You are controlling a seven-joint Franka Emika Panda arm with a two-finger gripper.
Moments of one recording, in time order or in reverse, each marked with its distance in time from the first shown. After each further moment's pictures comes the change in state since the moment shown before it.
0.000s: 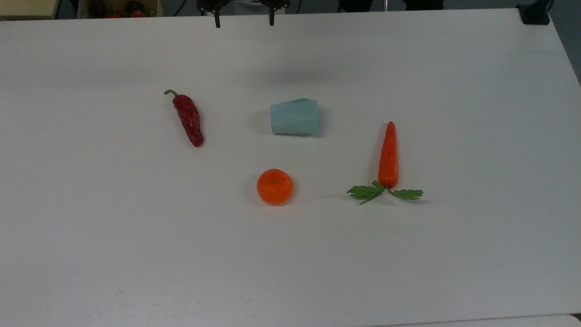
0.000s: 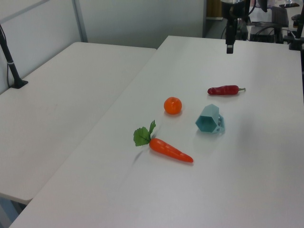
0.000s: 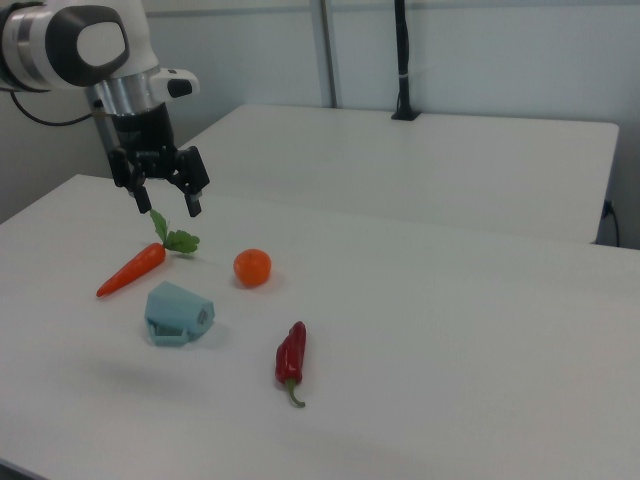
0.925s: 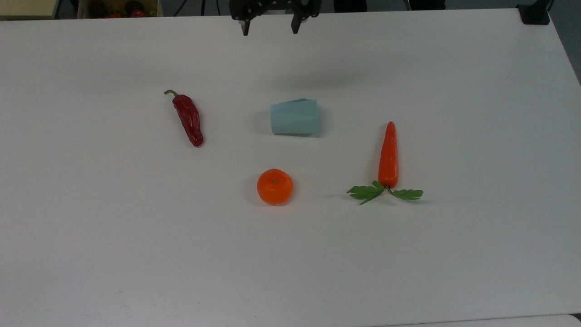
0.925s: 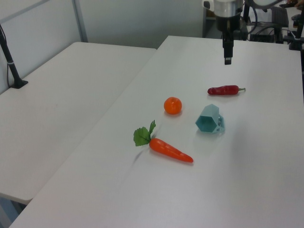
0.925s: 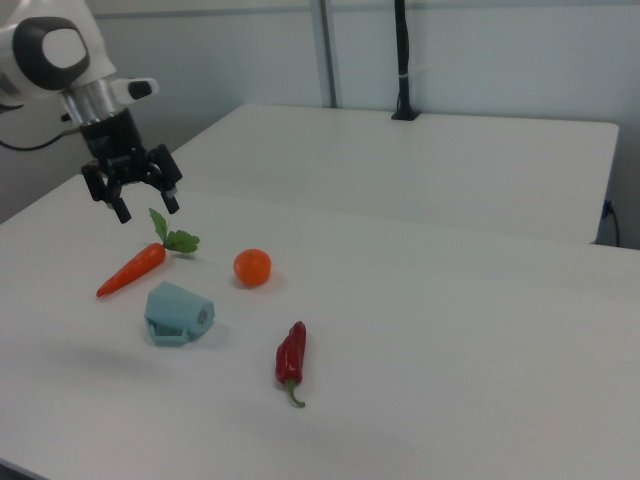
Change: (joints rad) arm 0.165 0.039 0.004 -0.004 -0.174 0.000 0.055
